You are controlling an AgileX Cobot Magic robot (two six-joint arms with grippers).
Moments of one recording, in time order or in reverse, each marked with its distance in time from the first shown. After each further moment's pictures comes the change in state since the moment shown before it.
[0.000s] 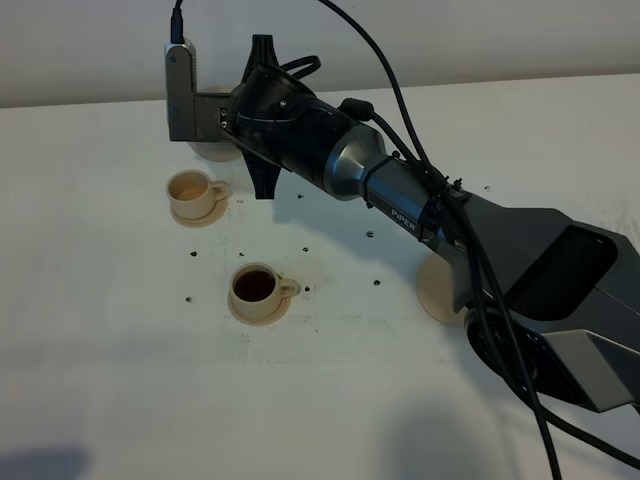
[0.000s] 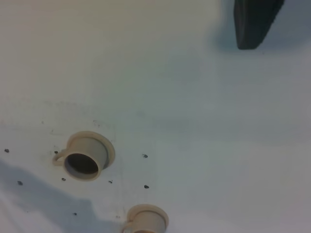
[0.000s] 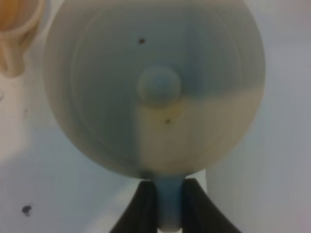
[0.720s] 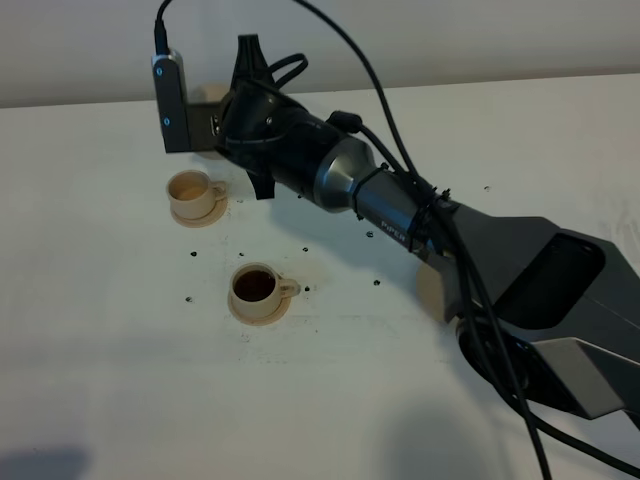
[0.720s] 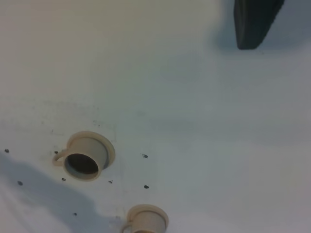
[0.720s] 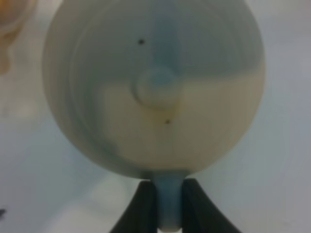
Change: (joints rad) left arm 0.000 0.000 0.000 0.000 0.000 0.000; right arm 0.024 0.025 0.000 -0.114 -0.025 0.000
